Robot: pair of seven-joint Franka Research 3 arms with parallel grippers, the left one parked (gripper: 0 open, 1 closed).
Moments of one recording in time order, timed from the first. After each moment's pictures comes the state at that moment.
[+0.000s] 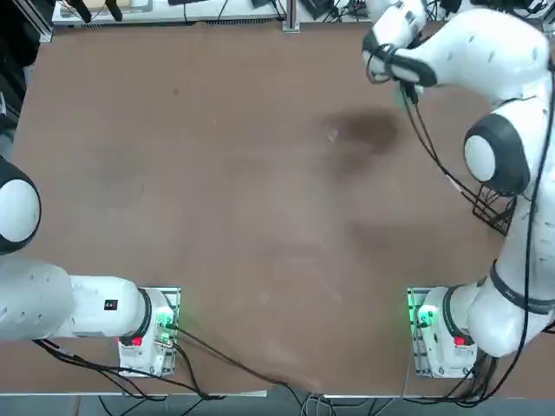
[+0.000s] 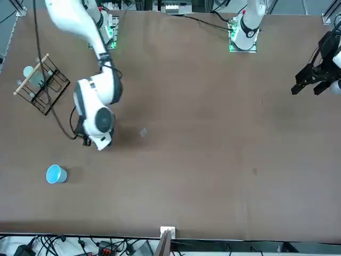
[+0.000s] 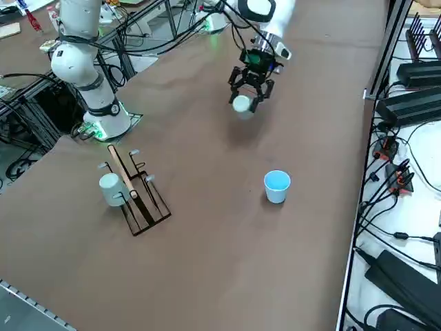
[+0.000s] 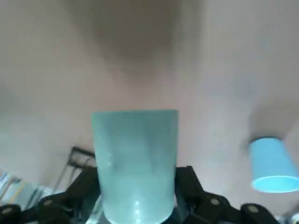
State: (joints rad) arm 0.53 0.58 -0.13 -1.56 -0.50 1.58 -0.90
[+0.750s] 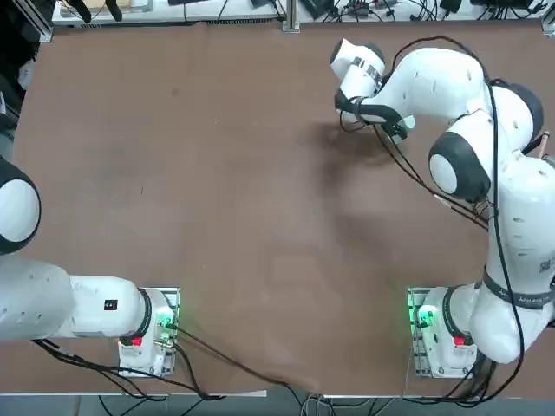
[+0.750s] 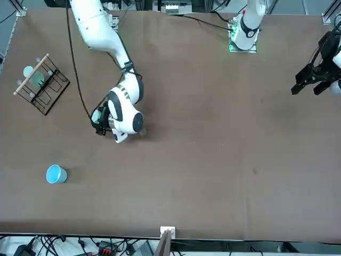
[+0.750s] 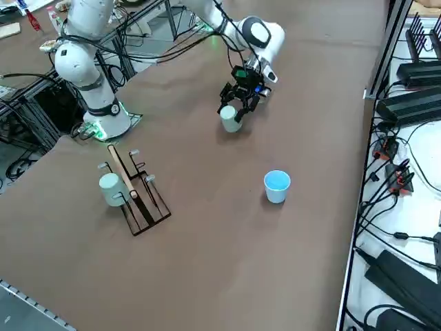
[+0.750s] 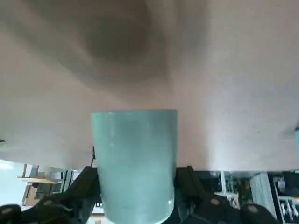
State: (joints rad) arm 0.62 0.75 -0.14 -1.58 -0.58 1.51 -0.58
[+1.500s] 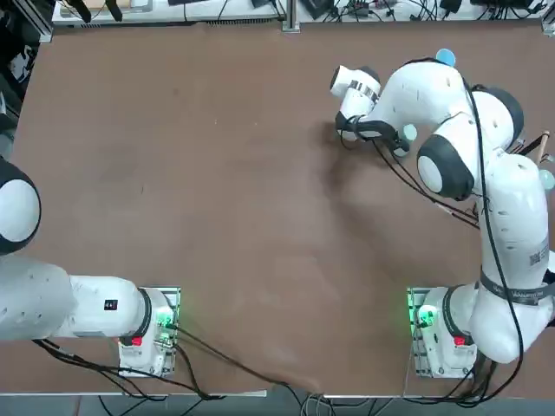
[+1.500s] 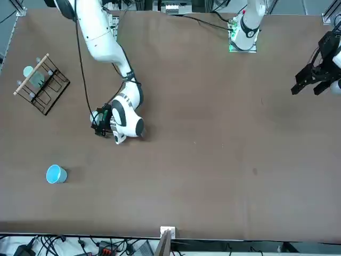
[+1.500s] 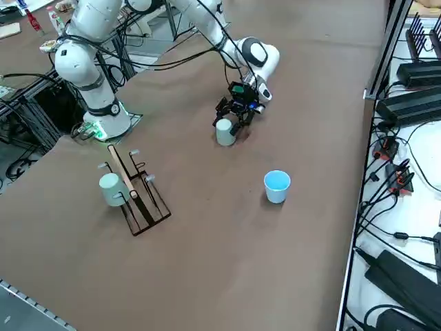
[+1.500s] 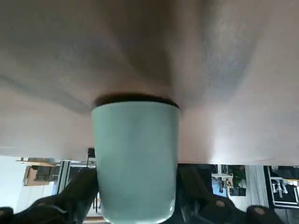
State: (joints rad) arm 0.63 0.84 -0.15 -1.59 -0.61 1.53 -0.55
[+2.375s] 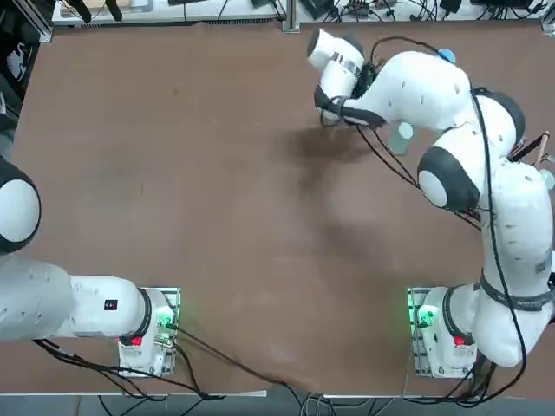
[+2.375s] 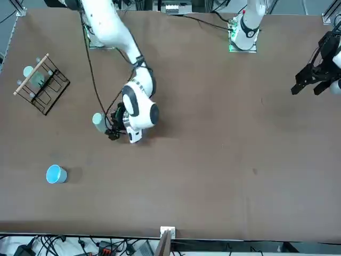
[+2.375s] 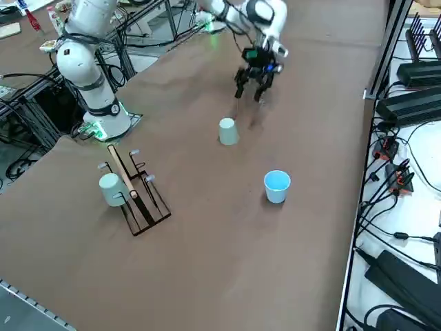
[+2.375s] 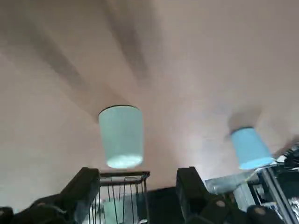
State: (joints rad) arm 0.72 0.74 -0.14 -1.38 -0.54 1.53 -0.51
